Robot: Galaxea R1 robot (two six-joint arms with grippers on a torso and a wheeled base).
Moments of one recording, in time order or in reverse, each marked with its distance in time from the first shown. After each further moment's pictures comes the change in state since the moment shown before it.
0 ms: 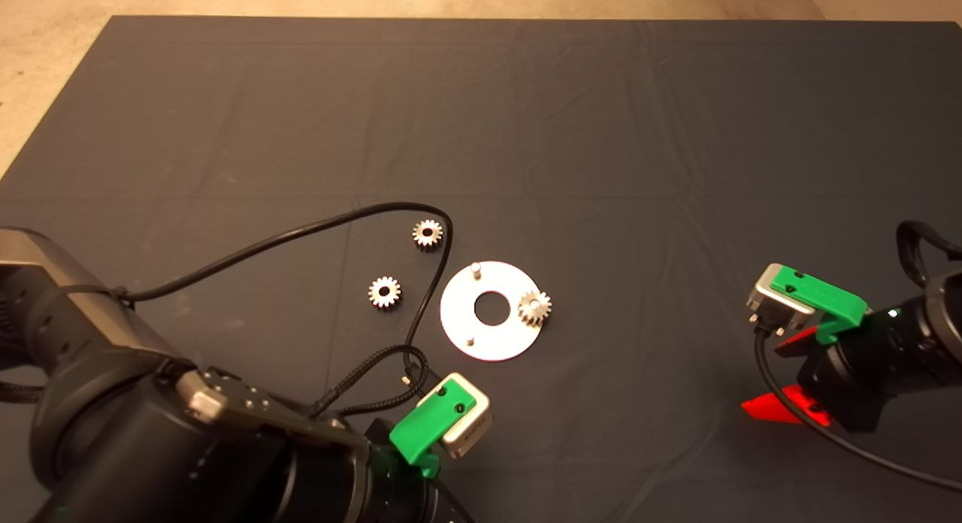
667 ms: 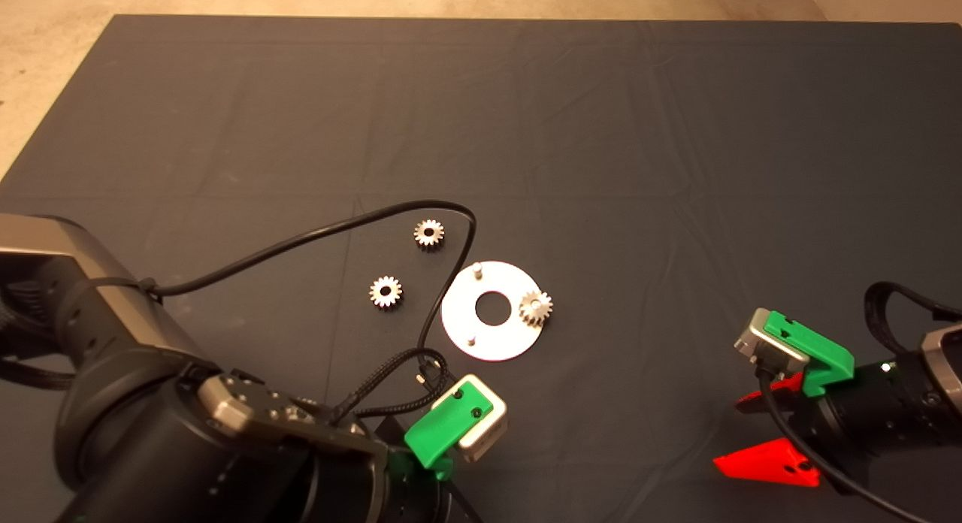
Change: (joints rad) left arm -0.014 0.066 0.000 0.000 0.057 -0.001; right arm -0.160 -0.028 0.011 -0.048 0.188 -0.013
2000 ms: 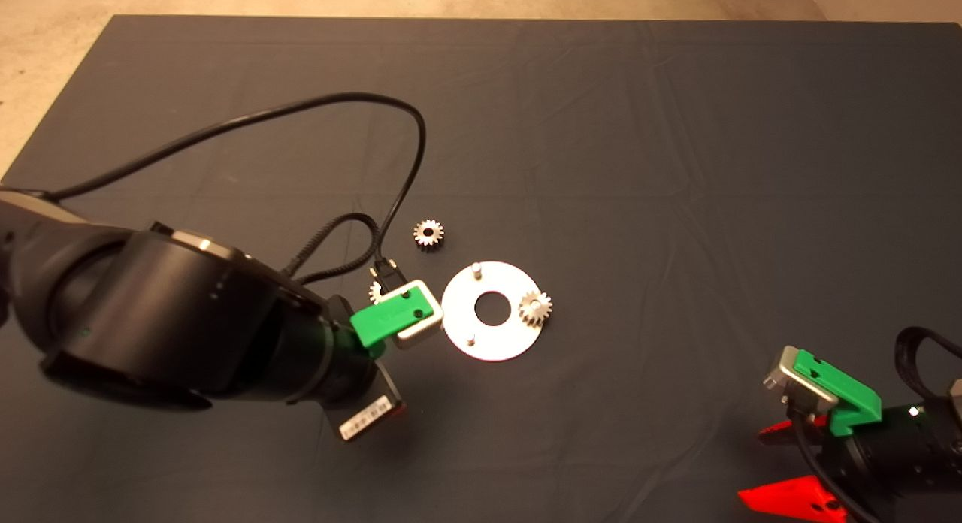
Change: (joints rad) left arm -0.183 -0.231 -0.185 -0.140 0.077 0.552; right arm -0.142 -0.136 0.011 -0.081 0.075 -0.108
